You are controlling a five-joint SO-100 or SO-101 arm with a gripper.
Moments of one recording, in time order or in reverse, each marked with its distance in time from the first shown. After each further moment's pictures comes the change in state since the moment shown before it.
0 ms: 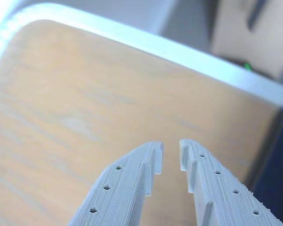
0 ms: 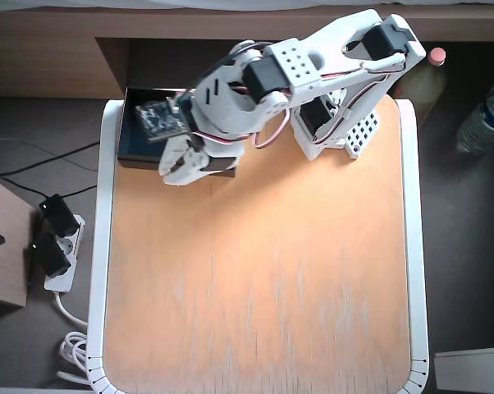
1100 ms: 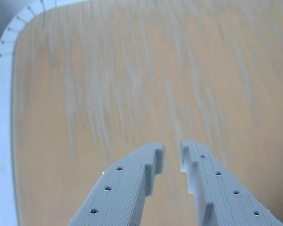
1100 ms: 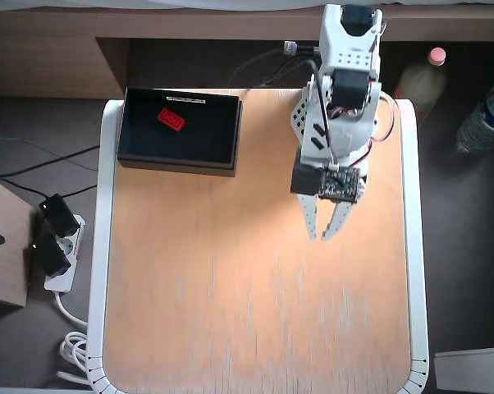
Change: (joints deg) arm -49.7 40.1 36.9 4.7 5.5
